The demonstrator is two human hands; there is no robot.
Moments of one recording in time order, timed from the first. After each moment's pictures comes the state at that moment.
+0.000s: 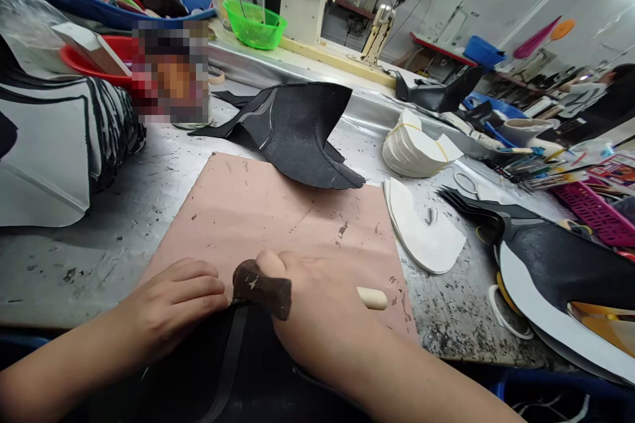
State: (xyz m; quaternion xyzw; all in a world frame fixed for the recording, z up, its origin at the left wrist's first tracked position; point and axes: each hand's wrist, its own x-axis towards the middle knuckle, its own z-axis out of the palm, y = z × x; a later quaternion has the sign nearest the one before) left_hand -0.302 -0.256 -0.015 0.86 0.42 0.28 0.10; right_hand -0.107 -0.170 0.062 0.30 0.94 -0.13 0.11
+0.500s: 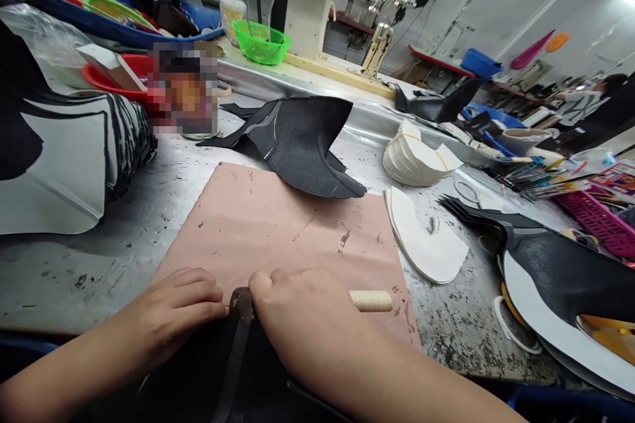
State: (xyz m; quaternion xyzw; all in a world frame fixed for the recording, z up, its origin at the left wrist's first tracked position) left_hand -0.306 -0.262 -0.012 0.83 0.47 0.27 0.12; right_hand -0.117 -0.171 0.067 0.26 0.95 -0.14 0.13
